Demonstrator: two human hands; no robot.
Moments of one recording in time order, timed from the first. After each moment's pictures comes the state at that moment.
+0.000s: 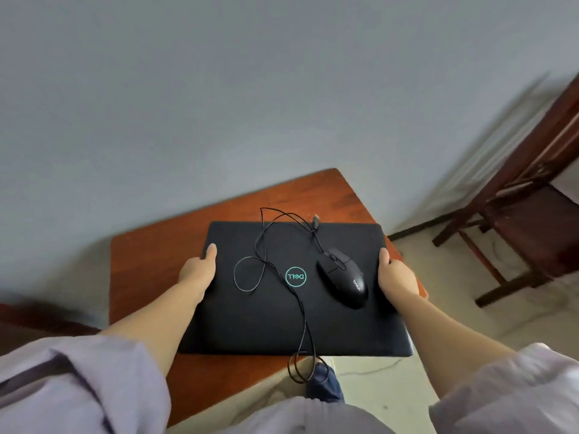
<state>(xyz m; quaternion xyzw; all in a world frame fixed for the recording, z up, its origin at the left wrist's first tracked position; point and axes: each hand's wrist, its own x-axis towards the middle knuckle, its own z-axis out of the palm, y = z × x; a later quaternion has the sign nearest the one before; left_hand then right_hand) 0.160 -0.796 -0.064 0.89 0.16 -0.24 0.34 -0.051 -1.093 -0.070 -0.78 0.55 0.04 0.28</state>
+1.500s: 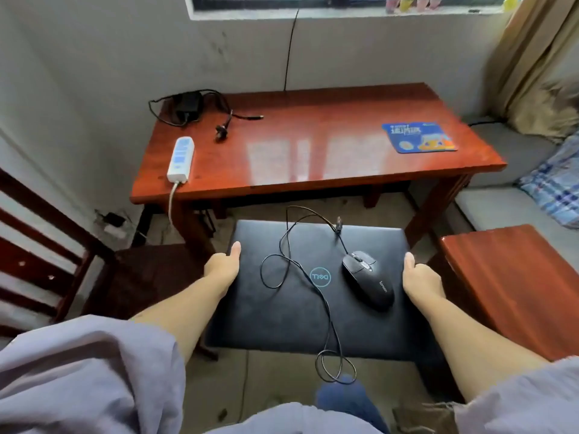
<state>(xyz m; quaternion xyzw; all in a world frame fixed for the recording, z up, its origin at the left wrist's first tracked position) -0.501 -1.757 -0.049 0.76 -0.49 -0.41 0.14 -0.833 -1.607 -0.037 -0.25 0.92 -0.17 0.24</state>
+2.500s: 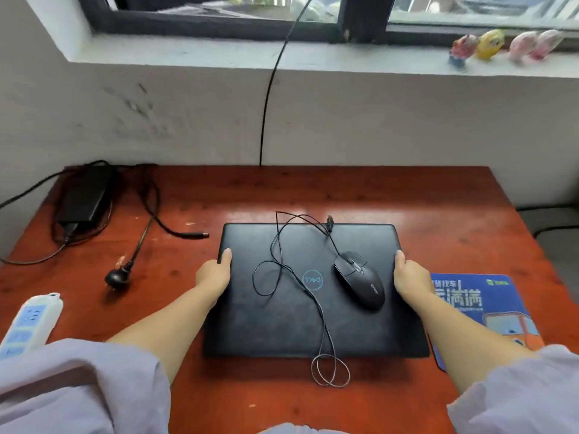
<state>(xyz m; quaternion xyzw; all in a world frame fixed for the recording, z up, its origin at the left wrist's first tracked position) -0.767 -2.277 -0.096 0.79 -0.47 -0.38 0.09 -1.126 -2.178 -0.070 -0.32 0.91 -0.09 0.25</state>
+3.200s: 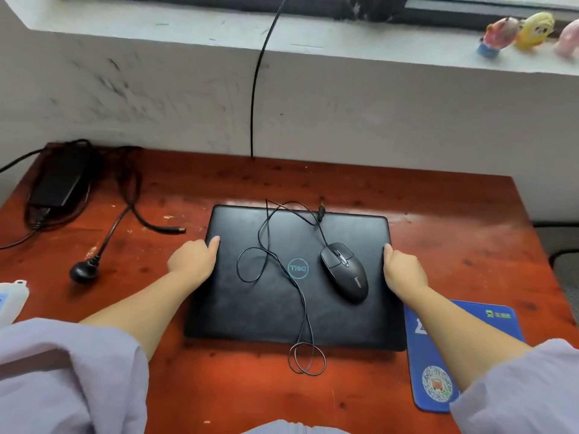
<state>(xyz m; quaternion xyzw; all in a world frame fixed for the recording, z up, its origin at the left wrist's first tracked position) -0.789 -2.312 -0.093 0.78 -0.60 -0.16 -0.07 -1.170 -2.232 -0.079 -0.49 0.85 0.01 0.21</state>
